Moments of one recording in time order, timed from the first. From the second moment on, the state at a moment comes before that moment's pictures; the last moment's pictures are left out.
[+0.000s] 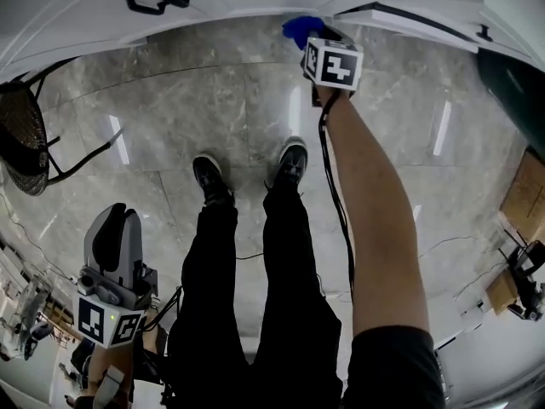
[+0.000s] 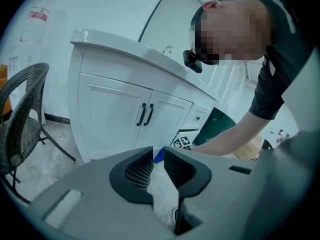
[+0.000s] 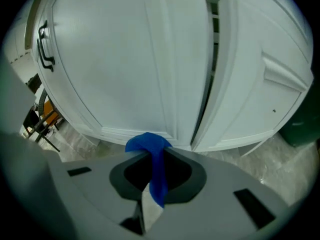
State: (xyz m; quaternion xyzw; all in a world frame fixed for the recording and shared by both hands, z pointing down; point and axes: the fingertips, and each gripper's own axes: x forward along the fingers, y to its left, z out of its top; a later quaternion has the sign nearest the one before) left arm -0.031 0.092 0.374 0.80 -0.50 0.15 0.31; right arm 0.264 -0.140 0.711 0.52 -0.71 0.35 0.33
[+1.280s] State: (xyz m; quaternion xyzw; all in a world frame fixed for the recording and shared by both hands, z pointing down) left arm -0.045 0.041 -0.043 0.83 -0.54 0.06 0.10; right arm 0.220 0.036 0.060 0.47 -0.83 0.30 0.08
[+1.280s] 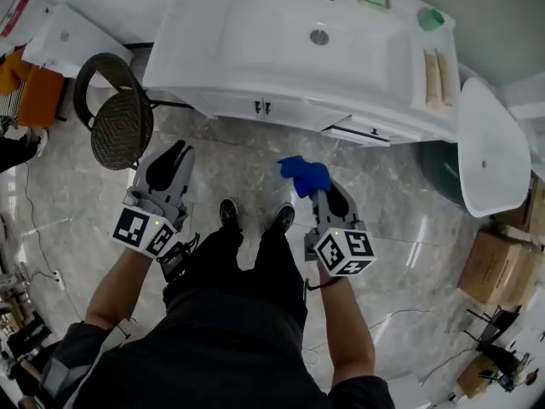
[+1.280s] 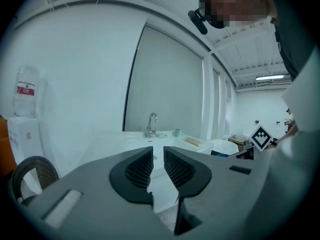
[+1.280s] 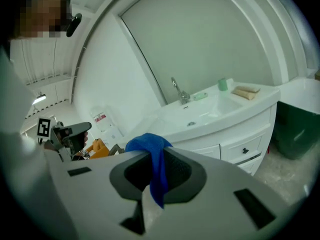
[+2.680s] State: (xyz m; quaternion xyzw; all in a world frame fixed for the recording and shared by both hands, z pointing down) left arm -0.104 0.113 -0.135 0.85 -0.53 0.01 0.05; right arm 0.127 0.130 -0.188 0.48 -0.87 0.09 0.01
